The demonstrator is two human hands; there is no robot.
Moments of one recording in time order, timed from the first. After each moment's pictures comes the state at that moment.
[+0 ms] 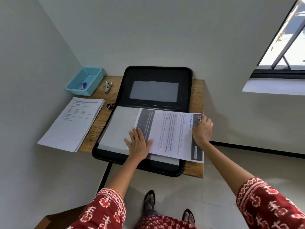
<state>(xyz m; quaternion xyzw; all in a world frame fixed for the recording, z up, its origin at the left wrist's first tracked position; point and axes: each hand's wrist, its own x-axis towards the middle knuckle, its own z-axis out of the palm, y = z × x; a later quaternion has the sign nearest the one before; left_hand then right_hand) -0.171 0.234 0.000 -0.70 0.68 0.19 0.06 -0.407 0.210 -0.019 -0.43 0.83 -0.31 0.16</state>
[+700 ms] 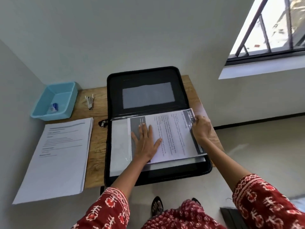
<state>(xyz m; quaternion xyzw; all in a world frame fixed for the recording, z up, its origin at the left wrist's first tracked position) -0.115 0.158 -0.016 -0.50 0.86 0.14 0.06 -0.339 0.203 -0.029 -0.33 0.89 -0.31 0.05</state>
